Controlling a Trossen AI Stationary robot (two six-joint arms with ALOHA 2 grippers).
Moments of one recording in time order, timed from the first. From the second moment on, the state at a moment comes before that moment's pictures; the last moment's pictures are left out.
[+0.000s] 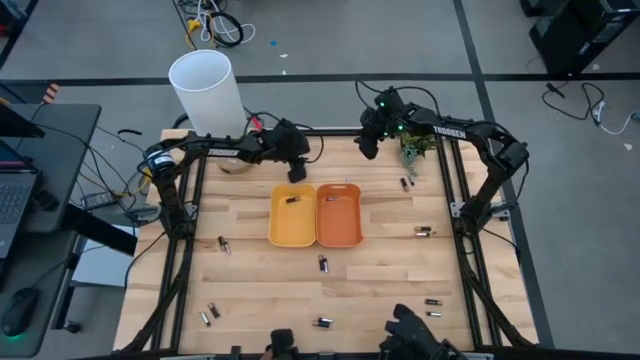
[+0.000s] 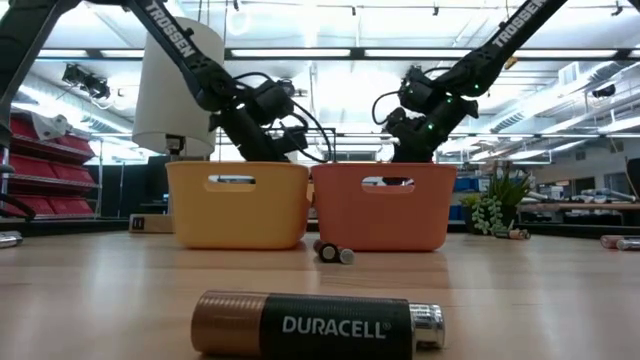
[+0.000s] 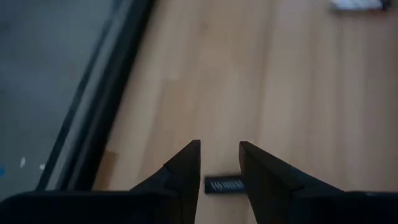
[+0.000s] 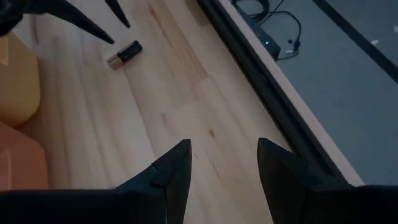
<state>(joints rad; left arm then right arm) 0.58 1.82 1.07 -0.06 0.04 0.43 -0.83 1.71 1.11 -0.27 -0.37 -0.24</state>
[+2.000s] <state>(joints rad) 0.52 1.95 1.30 -0.31 -0.17 -0.82 -0.86 1.71 1.12 -0.33 -0.37 -0.29</state>
